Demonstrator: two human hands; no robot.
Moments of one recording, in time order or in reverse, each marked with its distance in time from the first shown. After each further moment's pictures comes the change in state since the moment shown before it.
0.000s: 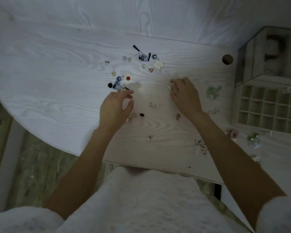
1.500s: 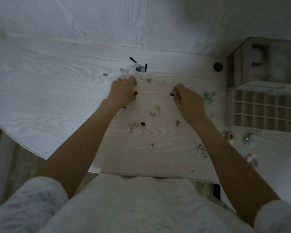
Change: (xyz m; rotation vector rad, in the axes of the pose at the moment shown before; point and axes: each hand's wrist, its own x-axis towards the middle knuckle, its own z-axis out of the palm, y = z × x) left_hand 0.105 -0.008 0.015 0.271 -0.426 0.094; right_hand -0.009 -0.011 -0.021 -0.081 0.100 -0.030
